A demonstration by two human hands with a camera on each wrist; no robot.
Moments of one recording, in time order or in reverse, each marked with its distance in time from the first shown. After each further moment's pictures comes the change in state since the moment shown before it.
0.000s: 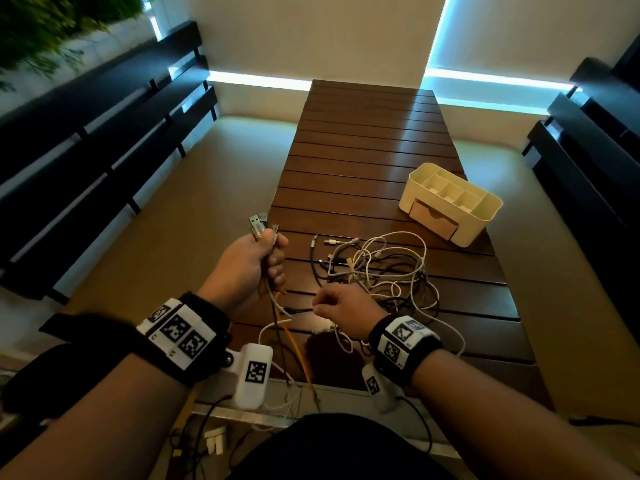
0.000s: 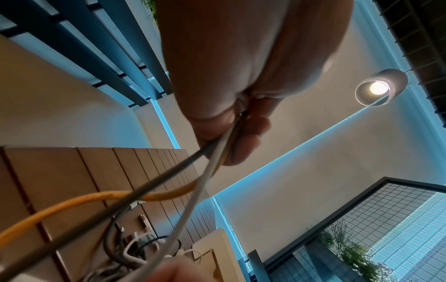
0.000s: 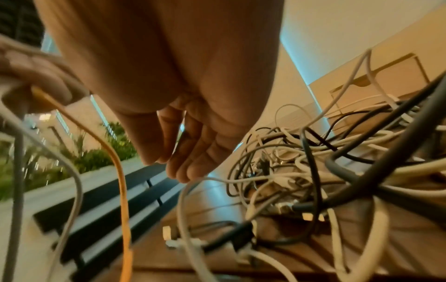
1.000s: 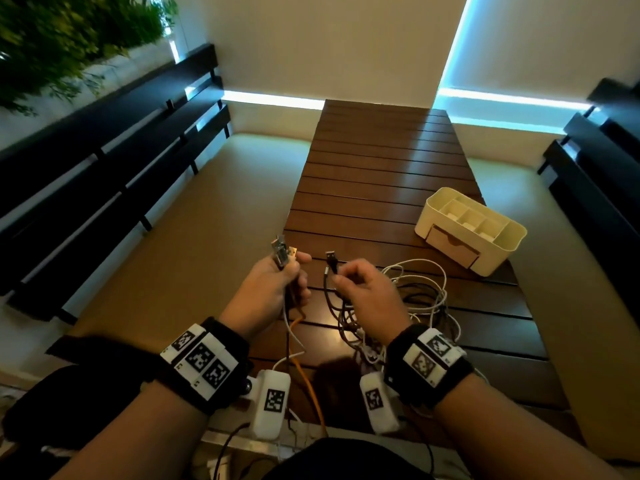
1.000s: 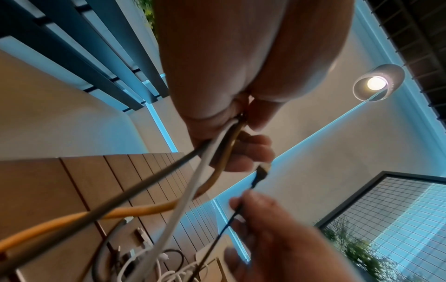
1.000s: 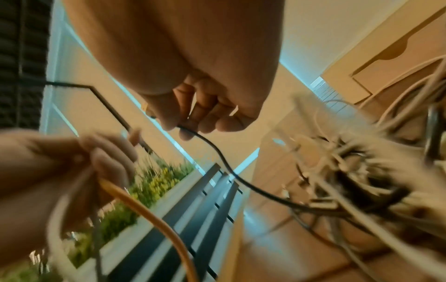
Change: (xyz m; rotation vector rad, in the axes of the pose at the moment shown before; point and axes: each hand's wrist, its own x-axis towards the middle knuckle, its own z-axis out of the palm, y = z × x) left_hand 0.034 0.002 -0.012 0.125 -0.011 0.047; right_hand 0.021 -0.054 -0.034 0.340 0.394 -0.109
